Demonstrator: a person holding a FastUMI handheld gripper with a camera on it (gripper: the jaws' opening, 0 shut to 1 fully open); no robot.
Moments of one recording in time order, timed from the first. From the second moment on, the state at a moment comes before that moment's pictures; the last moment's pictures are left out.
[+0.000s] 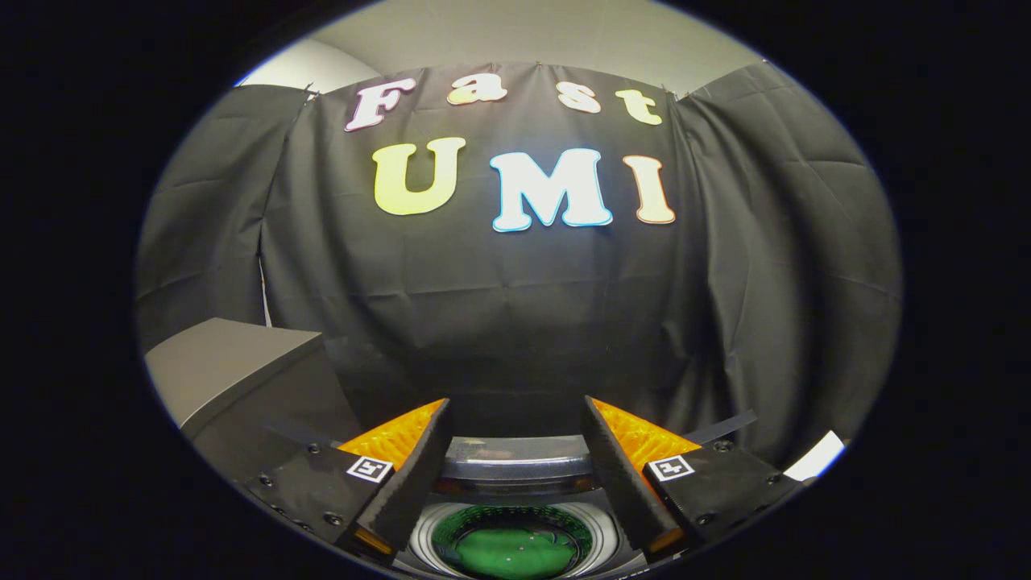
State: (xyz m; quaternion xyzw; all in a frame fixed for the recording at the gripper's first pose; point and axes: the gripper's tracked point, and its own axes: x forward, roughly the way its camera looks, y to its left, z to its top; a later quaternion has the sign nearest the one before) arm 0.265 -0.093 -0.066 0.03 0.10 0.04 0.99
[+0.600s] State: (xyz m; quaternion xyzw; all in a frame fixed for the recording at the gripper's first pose) arm 0.215 -0.072 -0.103 0.01 0.14 0.07 0.99
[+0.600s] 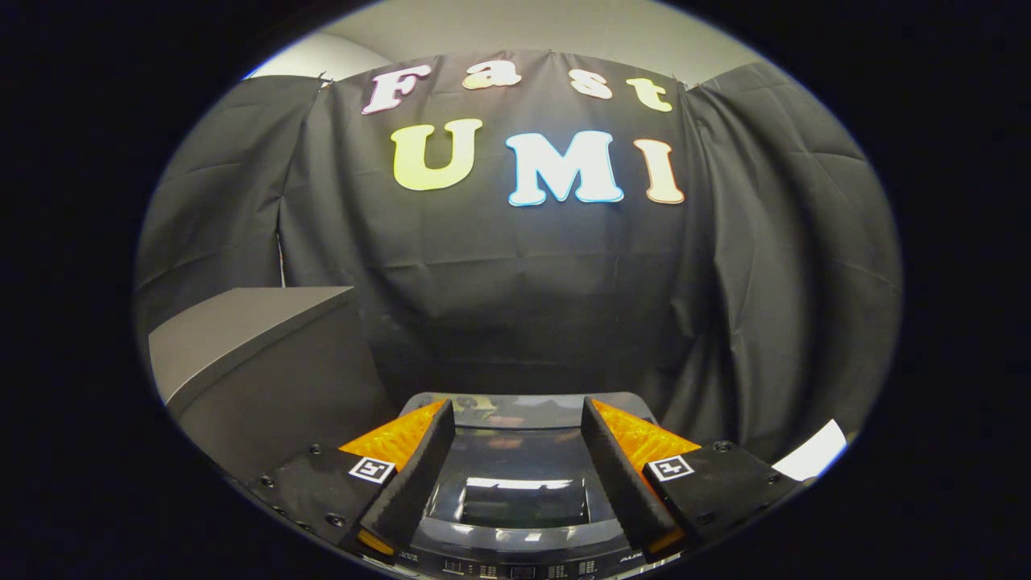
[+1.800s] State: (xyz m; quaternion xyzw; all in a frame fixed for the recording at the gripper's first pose) arm 0.066 -0.064 0.028 0.05 0.02 0.01 1.00
